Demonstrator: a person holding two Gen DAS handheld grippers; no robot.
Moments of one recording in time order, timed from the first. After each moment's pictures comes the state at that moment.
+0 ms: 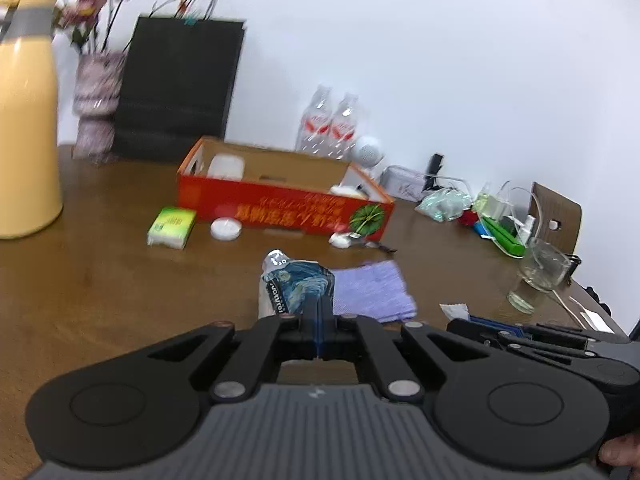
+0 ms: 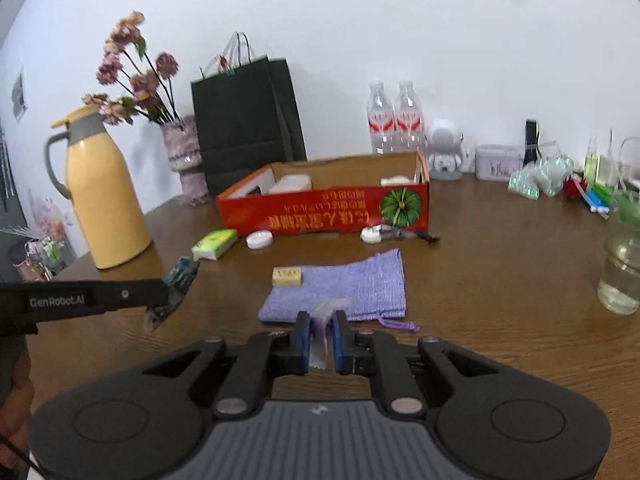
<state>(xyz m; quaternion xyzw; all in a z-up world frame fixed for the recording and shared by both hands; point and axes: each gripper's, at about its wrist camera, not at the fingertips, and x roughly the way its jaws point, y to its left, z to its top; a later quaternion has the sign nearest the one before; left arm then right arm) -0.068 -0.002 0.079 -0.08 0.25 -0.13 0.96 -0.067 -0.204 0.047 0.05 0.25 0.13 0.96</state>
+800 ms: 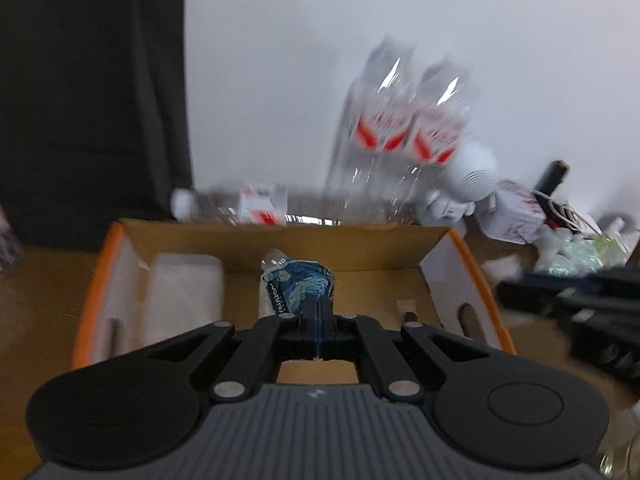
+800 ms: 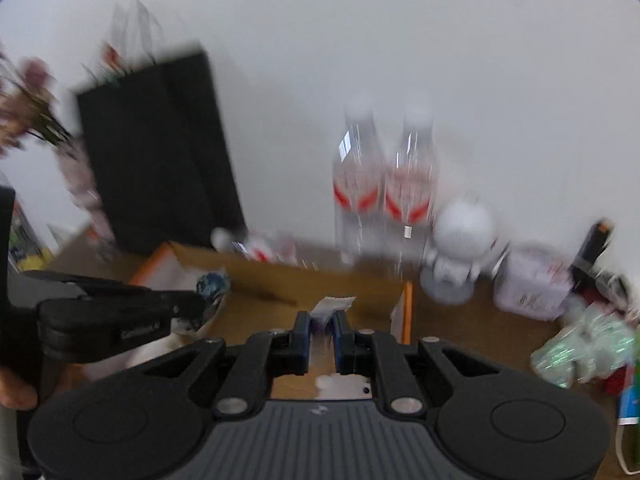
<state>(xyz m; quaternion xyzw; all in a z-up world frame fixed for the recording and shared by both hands) 0.390 -0.047 0.104 -0.05 0.43 -0.10 0.90 0.349 -0.225 0.145 -0.01 0.40 0.11 0.91</state>
